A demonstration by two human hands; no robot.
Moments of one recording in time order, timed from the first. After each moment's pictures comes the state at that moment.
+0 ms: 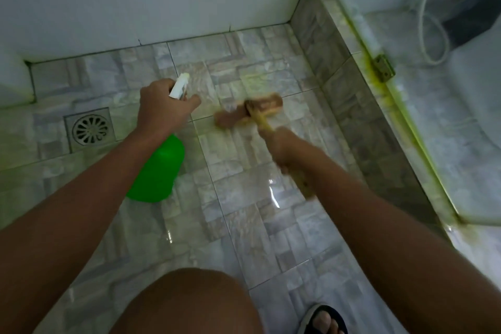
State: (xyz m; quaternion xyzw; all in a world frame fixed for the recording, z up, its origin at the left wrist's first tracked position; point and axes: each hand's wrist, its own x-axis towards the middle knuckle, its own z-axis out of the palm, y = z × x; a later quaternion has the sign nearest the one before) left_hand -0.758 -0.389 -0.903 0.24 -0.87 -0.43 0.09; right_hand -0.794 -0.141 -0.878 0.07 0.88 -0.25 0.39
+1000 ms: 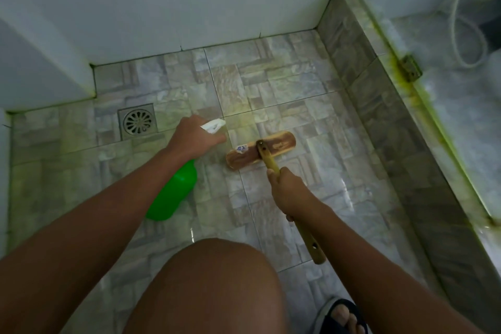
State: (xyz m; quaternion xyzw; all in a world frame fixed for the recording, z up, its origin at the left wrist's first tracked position) left_hand -0.695 -0.394 -0.919 0.24 -0.89 -0.38 -0.11; right_hand -0.677 -0.146 -0.888 0.03 0.88 -0.27 0.39
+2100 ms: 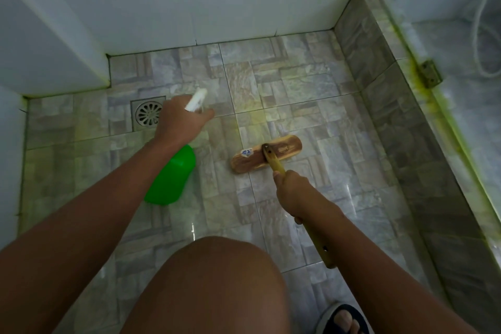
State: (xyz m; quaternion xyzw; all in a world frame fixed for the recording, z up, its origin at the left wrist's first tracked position) left_hand -0.685 -0.424 -0.899 0.27 -0.88 -0.39 0.07; right_hand -0.677 -0.156 -0.880 0.02 0.88 -0.20 0.42
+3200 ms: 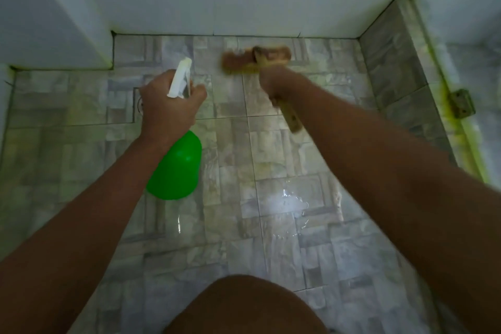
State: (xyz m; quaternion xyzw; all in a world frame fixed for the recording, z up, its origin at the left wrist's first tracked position) left_hand -0.680 -0.460 -0.908 0.29 -0.81 -0.44 0.25; right_hand -0.870 -0.319 -0.884 -0.13 0.91 -0.14 0.36
